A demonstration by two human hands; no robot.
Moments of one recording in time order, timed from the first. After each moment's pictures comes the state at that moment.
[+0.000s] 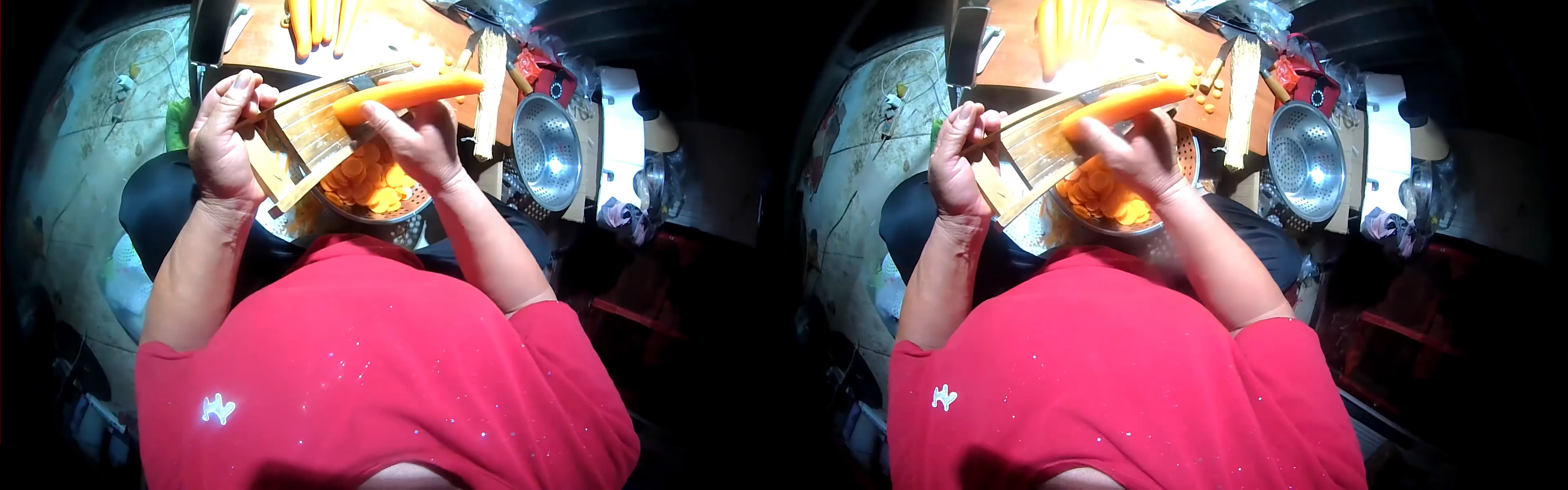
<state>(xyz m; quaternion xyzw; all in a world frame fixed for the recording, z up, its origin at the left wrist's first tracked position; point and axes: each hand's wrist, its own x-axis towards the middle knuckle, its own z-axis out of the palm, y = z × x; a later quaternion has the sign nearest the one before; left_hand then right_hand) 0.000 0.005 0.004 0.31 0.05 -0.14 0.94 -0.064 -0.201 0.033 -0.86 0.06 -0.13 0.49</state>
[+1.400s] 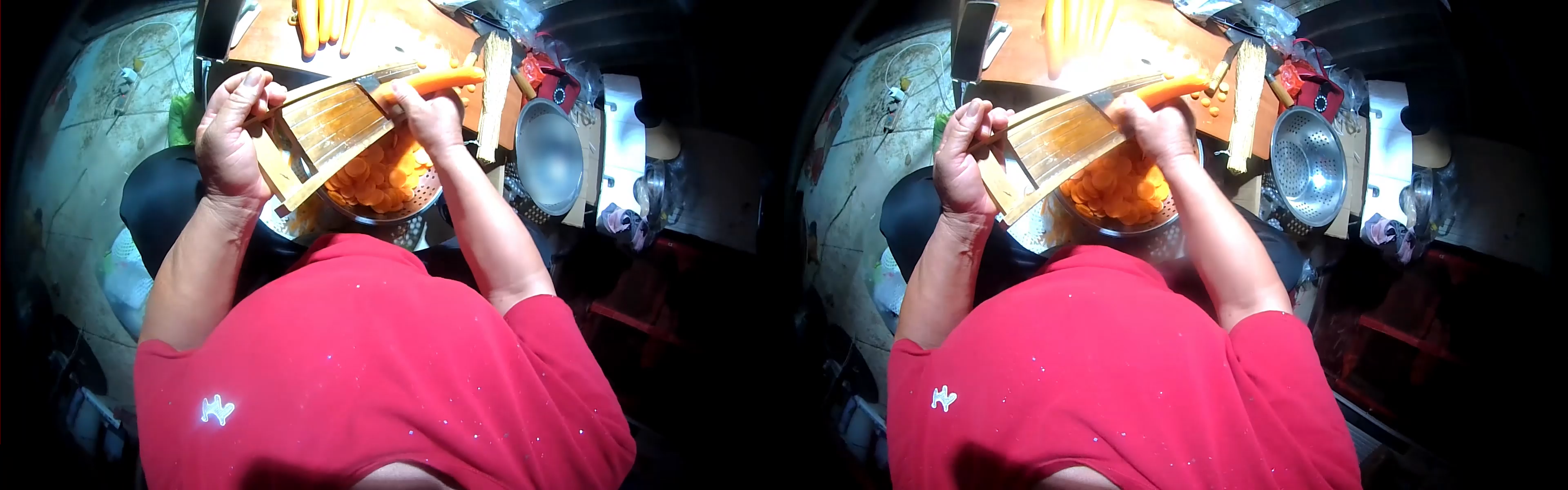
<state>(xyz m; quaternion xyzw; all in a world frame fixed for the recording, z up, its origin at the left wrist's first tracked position) 0.000 0.004 0.004 0.30 0.02 -0.12 0.95 -0.041 -0.229 0.004 -0.82 0.21 -0.04 0.54</state>
